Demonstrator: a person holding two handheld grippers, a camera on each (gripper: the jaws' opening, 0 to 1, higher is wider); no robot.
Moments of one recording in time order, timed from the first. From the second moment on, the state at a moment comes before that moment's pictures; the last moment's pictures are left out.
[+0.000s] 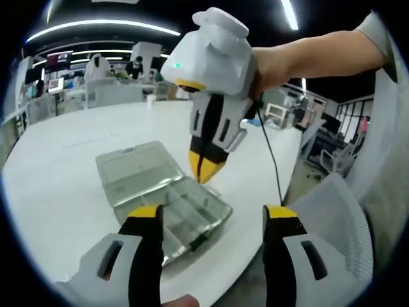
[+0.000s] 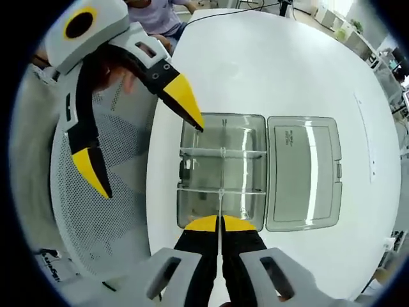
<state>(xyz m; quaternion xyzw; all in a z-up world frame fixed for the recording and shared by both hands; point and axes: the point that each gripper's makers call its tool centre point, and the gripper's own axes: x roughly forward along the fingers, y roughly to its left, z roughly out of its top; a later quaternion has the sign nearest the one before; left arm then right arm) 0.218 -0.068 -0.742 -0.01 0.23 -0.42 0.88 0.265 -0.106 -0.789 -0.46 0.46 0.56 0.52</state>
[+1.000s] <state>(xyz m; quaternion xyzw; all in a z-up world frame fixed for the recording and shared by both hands) 0.219 -0.068 -0.745 -0.01 0.23 -0.42 0.88 0.266 -0.109 -0.807 -0.47 0.46 0.55 0.51</state>
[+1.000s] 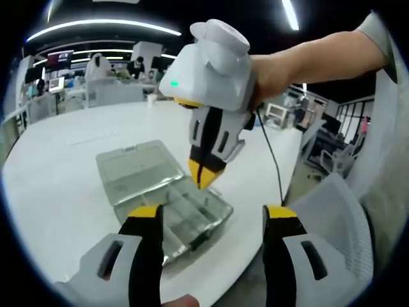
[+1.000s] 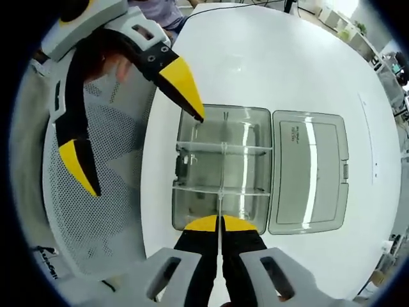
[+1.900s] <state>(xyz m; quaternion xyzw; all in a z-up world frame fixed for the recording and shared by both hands) 0.220 -0.065 -0.745 -0.01 0.23 -0.42 0.88 0.266 -0.110 -0.826 -0.47 0.46 0.56 0.51</state>
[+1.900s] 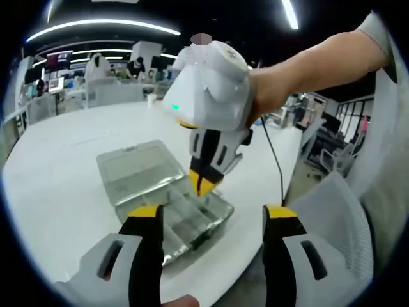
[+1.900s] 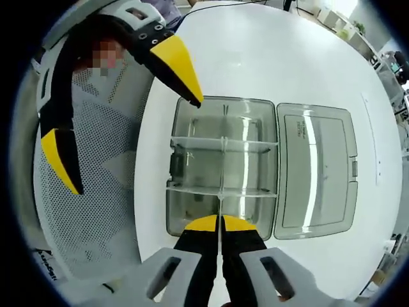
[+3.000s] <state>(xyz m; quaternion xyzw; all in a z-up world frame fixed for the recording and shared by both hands) 0.215 -0.060 -0.748 -0.01 0.24 -0.42 0.88 0.266 -0.110 -0.836 -0.48 0.45 0.55 0.51</state>
